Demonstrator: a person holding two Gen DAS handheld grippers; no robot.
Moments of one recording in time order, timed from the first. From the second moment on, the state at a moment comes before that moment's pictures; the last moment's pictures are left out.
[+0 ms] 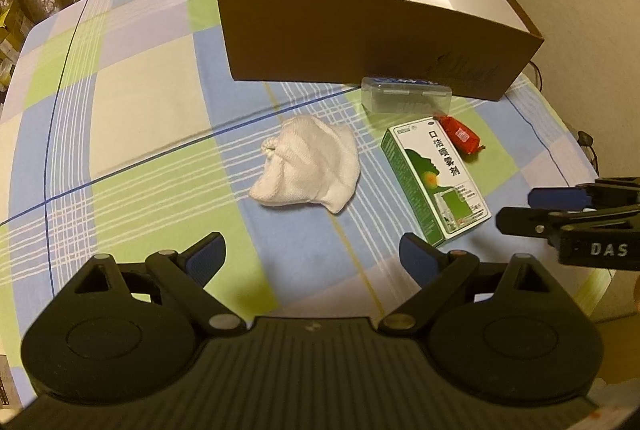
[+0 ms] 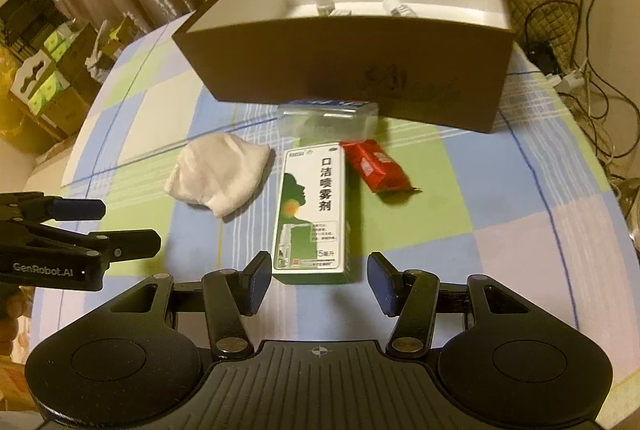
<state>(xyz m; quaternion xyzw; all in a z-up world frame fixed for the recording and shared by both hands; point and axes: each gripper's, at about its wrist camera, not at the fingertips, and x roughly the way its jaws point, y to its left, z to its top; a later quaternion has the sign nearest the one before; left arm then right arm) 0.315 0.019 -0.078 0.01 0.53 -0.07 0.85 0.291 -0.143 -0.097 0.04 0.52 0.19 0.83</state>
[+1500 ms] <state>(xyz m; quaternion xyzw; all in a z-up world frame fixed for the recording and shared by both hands) 0.339 0.031 -0.111 0.03 0.52 -0.07 0.85 0.255 -0.214 -0.132 -0.01 0.54 0.12 0.83</state>
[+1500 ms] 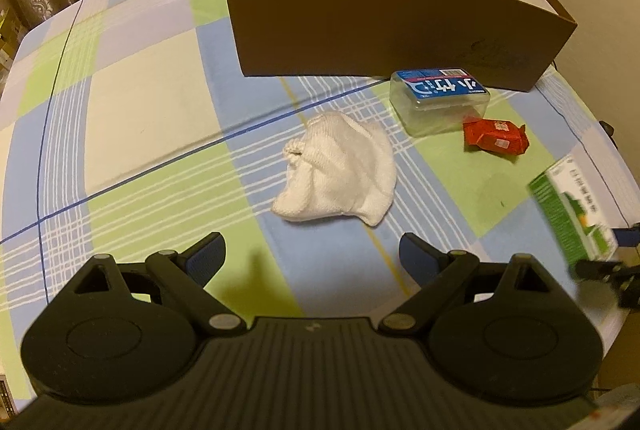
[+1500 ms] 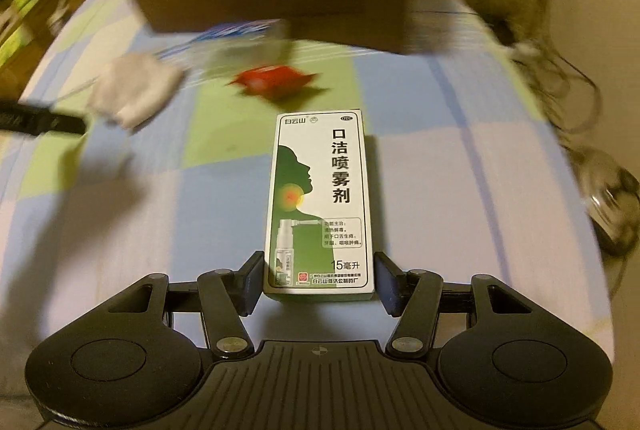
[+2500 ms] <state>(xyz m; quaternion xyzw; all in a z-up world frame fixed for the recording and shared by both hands) 0.400 0.011 -0.144 0.03 0.50 -0.09 0.86 0.299 -0.239 -0.131 0.05 0.52 0.04 0.85</state>
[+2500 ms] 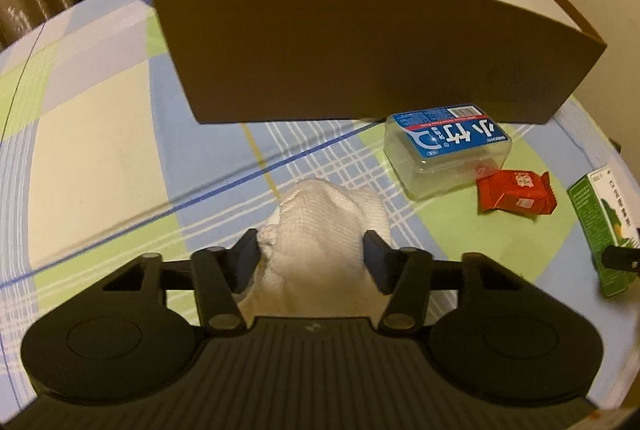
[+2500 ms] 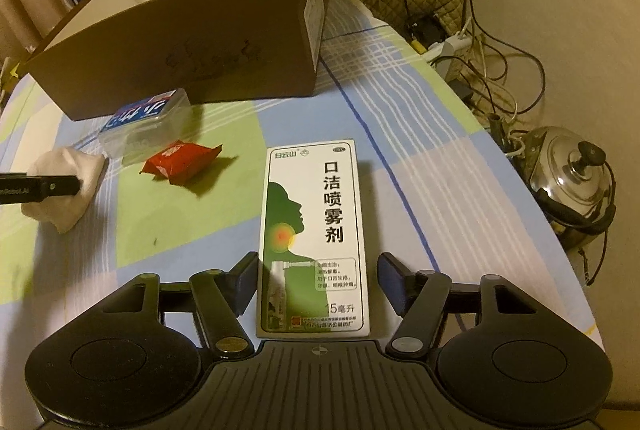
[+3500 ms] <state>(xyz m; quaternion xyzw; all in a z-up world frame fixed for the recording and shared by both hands) 0.343 0.030 -0.122 0.00 0.51 -0.07 0.86 0.294 -0.232 -0.127 0.05 0.52 0.06 0.85</state>
